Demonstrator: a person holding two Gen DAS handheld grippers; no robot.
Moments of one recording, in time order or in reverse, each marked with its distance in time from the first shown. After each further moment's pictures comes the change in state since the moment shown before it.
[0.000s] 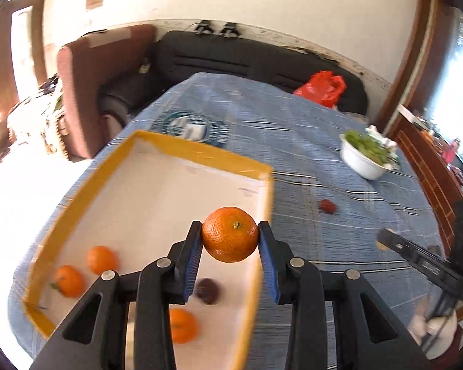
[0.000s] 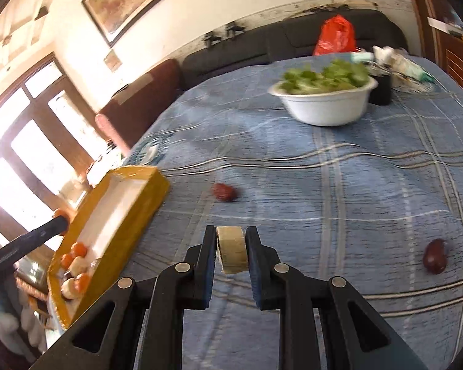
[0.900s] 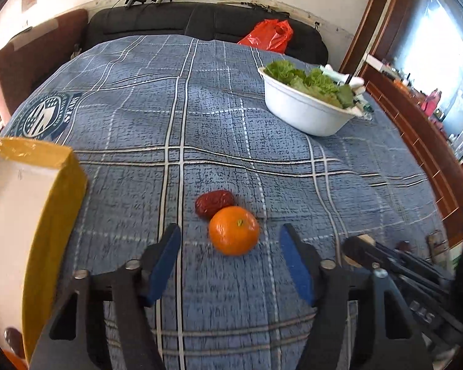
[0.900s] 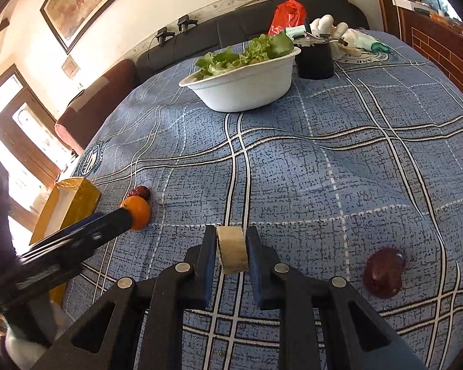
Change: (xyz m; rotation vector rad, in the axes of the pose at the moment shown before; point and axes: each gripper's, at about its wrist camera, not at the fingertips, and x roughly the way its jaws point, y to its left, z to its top) left arm 0.142 -0.177 -0.009 0.177 0.153 -0.150; right arm 0.012 -0.092 0.002 0.130 0.034 -0.171
